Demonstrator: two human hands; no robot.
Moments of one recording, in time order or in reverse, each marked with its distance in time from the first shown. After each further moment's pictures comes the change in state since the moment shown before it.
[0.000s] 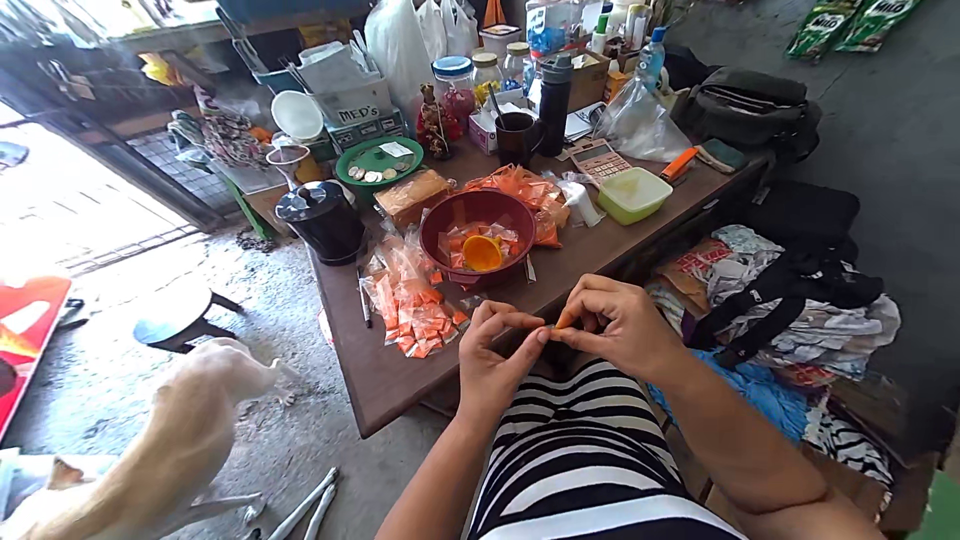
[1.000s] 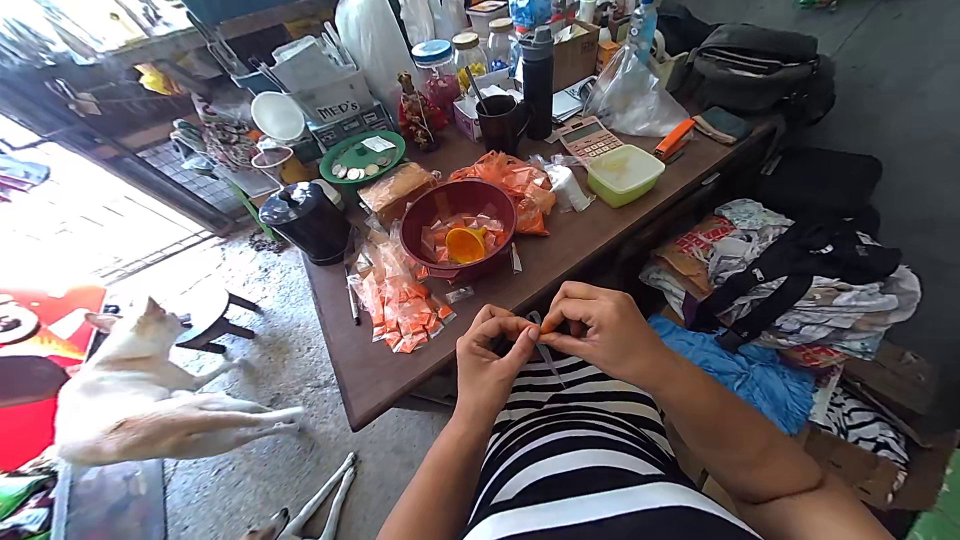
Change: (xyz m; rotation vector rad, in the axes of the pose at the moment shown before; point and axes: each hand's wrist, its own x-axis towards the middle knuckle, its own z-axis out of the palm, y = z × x) left_hand -0.012 -0.003 0.026 -0.055 -0.020 -0.152; right_hand -0.020 0.019 -0.002 -0.096 0.011 -0.043
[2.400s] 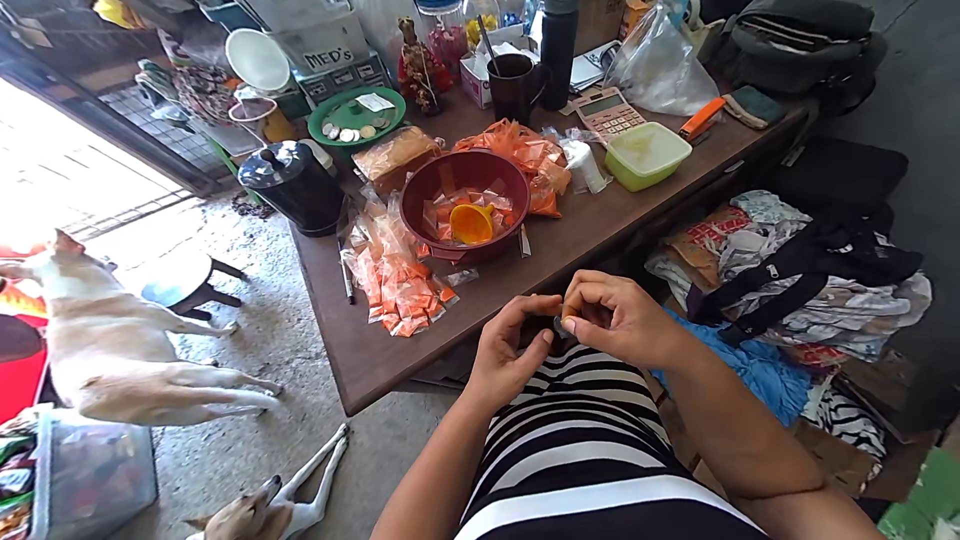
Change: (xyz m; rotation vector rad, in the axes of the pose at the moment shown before) left_hand 0.001 -0.036 -0.009 -0.227 -0.290 0.072; right_hand 0.005 0.023 -0.002 0.389 -0.223 0.144
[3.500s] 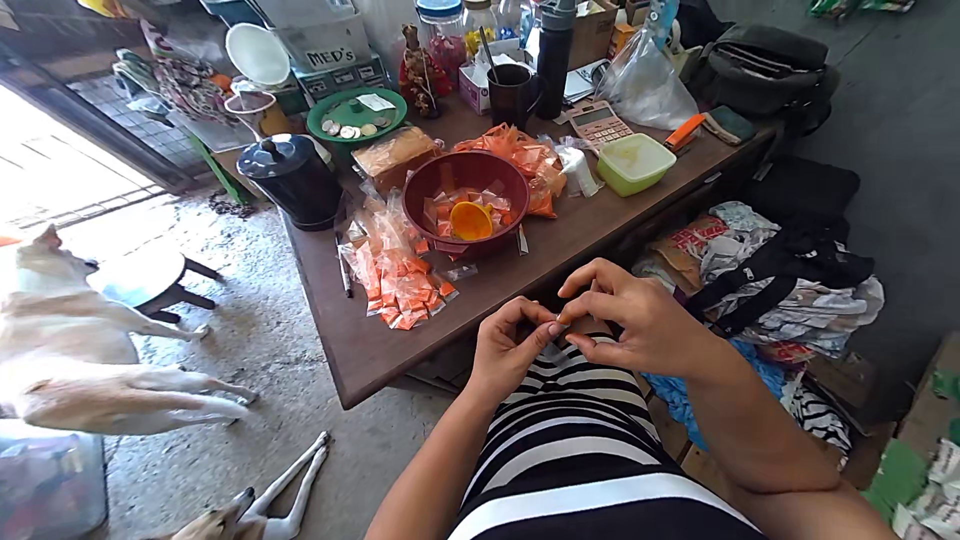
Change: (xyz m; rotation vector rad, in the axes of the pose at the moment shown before) left_hand -0.008 0.005 0.004 -0.057 0.104 -0.002; right_hand -0.008 -0.030 -0.002 -0.523 0.014 -0.346
